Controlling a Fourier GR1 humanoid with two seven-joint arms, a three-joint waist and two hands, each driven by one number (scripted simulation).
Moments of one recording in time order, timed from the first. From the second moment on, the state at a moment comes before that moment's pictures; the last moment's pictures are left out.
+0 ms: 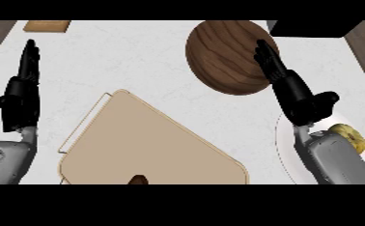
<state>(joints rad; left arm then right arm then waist) -0.23 0.50 -0.08 -1.42 0.07 0.42 -0.07 -0.34 -0.37 0.29 -1.53 -0.25 -0.13 0.03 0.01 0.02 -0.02</state>
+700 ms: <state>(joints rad) -0.17 0.32 -0.21 -1.46 0.19 0.30 -0.02 -0.12 -0.53 0.12 -1.43 -0.01 -0.60 0.27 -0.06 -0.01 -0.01</state>
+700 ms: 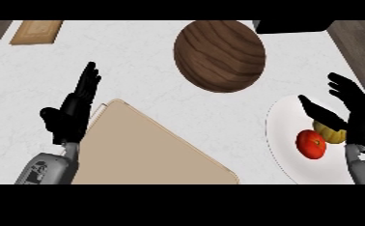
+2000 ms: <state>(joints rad) -0.17 0.24 -0.25 -1.51 0.15 0.26 0.04 -0.09 -0.80 0.05 -1.76 0.16 -0.38 1.10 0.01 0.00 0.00</state>
